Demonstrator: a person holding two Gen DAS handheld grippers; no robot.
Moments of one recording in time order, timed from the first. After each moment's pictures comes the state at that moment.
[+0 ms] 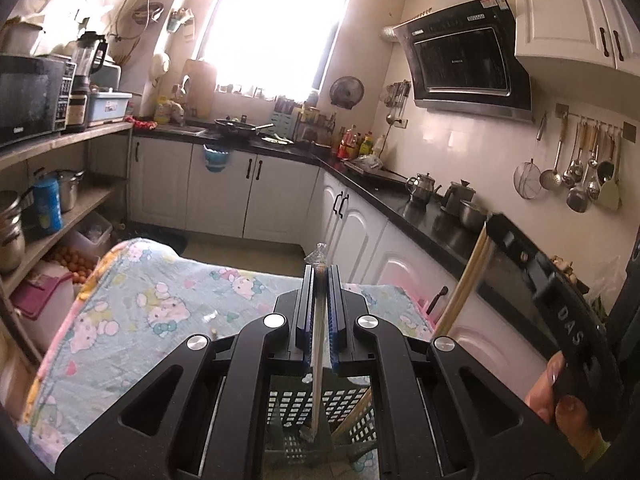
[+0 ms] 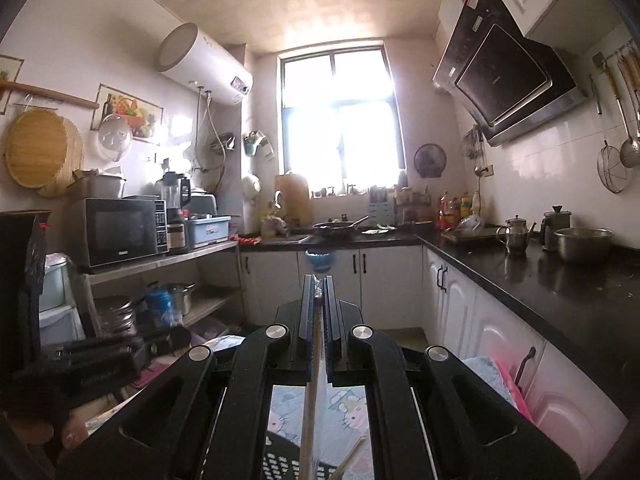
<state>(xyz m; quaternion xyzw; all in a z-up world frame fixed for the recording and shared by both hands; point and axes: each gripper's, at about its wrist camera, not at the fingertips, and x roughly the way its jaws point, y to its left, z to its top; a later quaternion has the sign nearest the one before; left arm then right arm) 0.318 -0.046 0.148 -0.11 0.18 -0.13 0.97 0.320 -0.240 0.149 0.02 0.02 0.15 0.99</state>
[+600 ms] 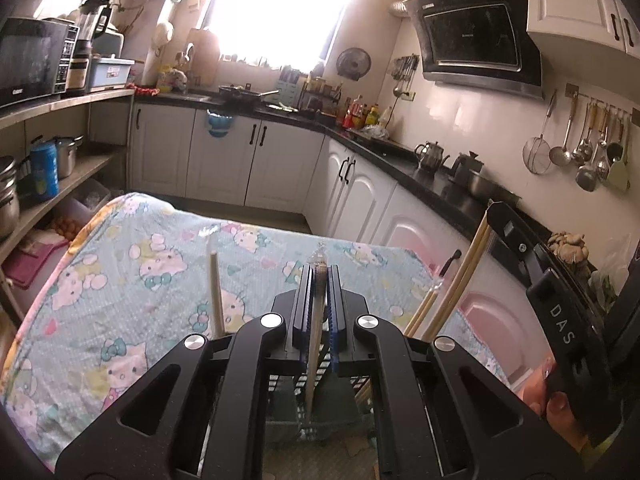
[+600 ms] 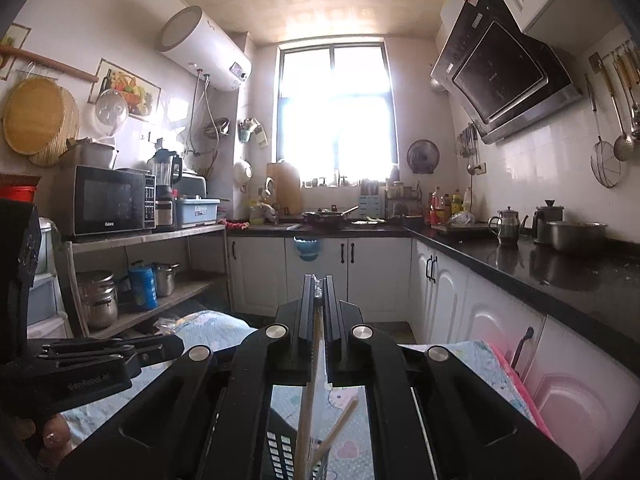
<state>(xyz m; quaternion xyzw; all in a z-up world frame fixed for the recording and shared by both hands) 0.326 -0.047 0.091 -0.11 0.22 -0.13 0.96 0.328 -0.233 0.080 0.00 0.03 0.13 0.99</state>
